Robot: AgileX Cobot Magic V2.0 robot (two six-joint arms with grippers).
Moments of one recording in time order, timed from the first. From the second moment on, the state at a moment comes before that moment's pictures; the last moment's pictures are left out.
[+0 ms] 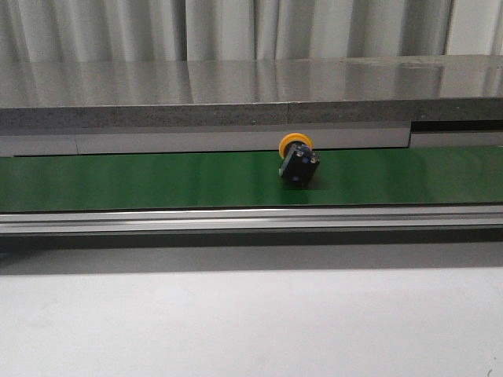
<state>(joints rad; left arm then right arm) -0.05 0.33 -0.25 -0.38 0.08 0.42 0.03 0.93 -0.75 0.19 0.64 -0.07</state>
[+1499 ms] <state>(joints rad) -0.05 0.33 -0.25 -0.38 0.08 0.42 0.06 1.61 -1.06 0.57 0.55 -0.37</state>
